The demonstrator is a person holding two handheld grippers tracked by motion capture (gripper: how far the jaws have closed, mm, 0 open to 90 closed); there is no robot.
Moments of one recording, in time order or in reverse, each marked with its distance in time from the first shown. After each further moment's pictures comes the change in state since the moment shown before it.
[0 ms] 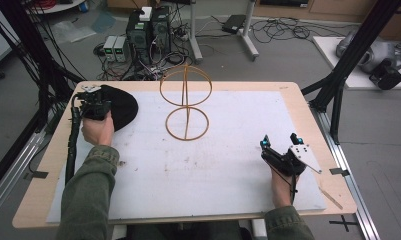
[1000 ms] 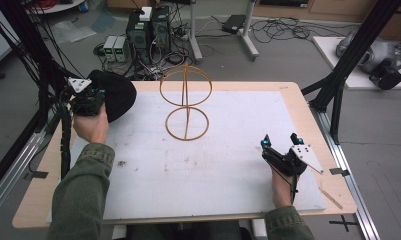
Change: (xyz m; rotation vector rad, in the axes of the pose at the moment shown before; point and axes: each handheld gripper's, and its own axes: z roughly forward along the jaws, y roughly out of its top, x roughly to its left) left arm -0.008 0.025 -0.061 -0.243 -0.028 0.042; right arm -0.001 0.002 -0.001 -0.009 0.008 0.031
